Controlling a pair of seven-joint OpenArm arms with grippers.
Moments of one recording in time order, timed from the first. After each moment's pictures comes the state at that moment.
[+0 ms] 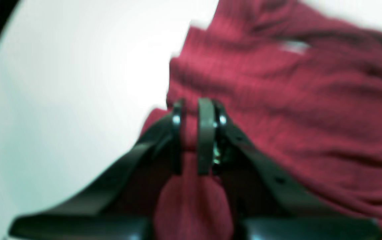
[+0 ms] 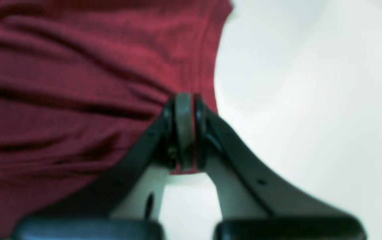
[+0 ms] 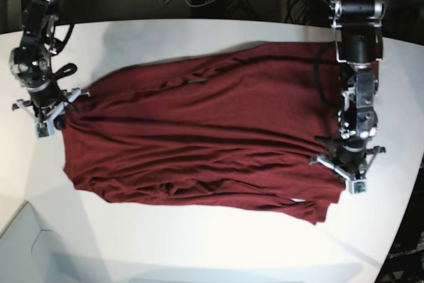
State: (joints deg) left arm -16.4 -13.5 -5.0 64.6 -6.0 0.1 20.1; right arm -6.9 12.3 23.0 90.4 -1.0 25.7 -25.2
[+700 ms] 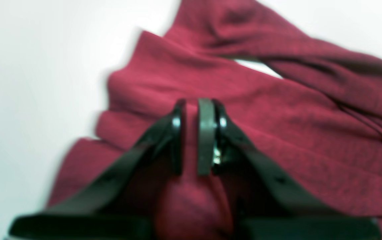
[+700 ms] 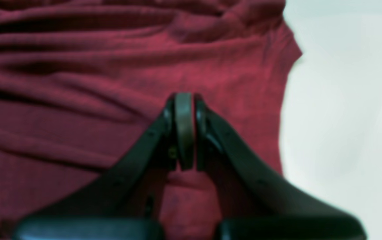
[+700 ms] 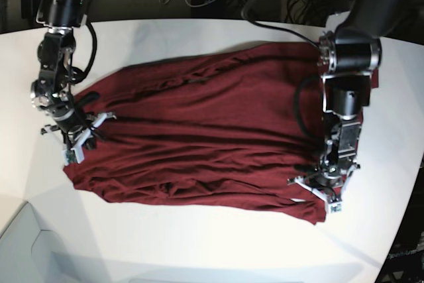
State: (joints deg) left arm -36.8 -8.7 -4.6 30.8 -5.6 -0.2 18.4; right arm 5.5 10.8 16.2 76.8 -0.8 26.1 -27.9
